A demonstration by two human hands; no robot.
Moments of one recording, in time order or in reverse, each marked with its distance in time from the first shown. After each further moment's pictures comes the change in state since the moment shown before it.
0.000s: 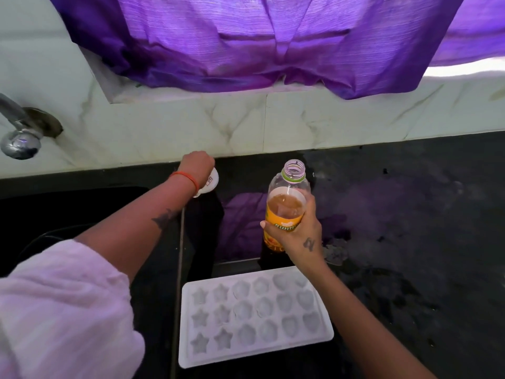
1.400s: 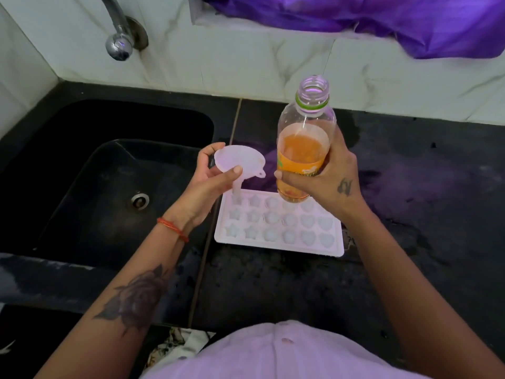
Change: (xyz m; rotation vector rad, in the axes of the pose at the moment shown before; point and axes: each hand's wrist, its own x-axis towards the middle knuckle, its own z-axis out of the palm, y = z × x) left_hand -0.262 0.048 0.044 -2.205 0.230 -0.236; right_hand -0.066 -0.073 -0.030 -0.060 -0.282 -0.420
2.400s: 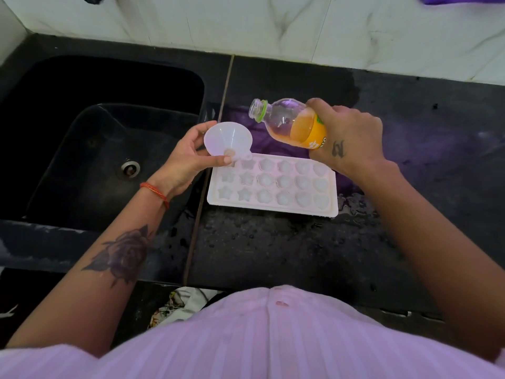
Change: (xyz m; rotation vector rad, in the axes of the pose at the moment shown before) left_hand -0.009 -0.016 -0.018 0.229 0.020 -0.077; right_hand -0.004 0.025 -0.023 -0.929 -0.285 -0.066
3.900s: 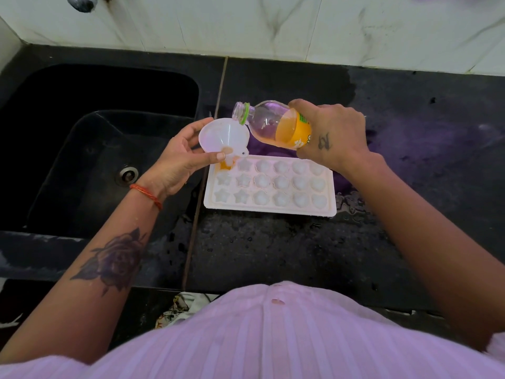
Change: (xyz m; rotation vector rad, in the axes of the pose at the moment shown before) left_hand 0.002 0.012 -0.001 -0.065 -0.068 -0.018; right_hand 0.013 -0.003 0.009 0.057 -0.068 -0.010
